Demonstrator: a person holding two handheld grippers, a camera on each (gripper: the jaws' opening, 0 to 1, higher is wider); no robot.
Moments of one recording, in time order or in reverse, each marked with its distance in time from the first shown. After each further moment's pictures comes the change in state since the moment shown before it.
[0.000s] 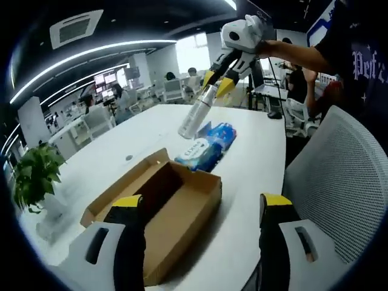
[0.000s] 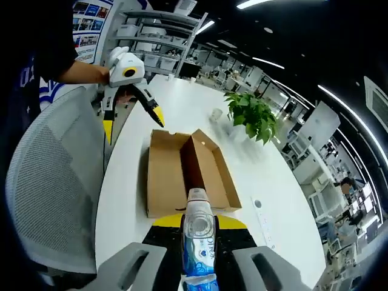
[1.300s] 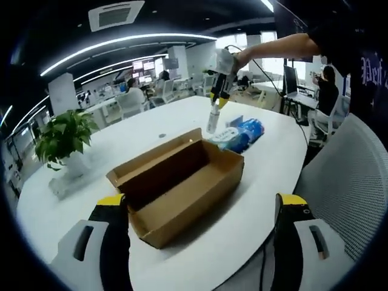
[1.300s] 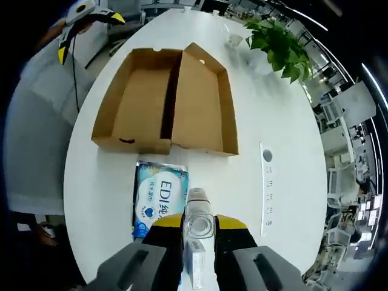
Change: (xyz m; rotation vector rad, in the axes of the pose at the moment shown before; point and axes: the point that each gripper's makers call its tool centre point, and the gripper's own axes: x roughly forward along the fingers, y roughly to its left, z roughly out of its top) left arm -0.056 0.023 -0.046 -0.165 0.017 0.226; right arm 0.100 -0.087 -0.102 -0.111 0.490 0.202
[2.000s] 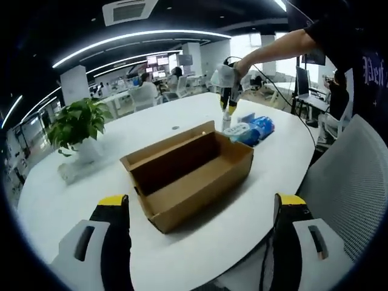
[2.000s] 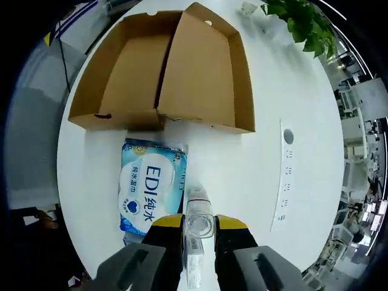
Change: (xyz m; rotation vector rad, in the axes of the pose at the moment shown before) left arm -0.018 0.014 -0.020 -0.055 0.018 0.080; right arm 0.054 -0.008 -0.023 -0.019 0.184 0.097
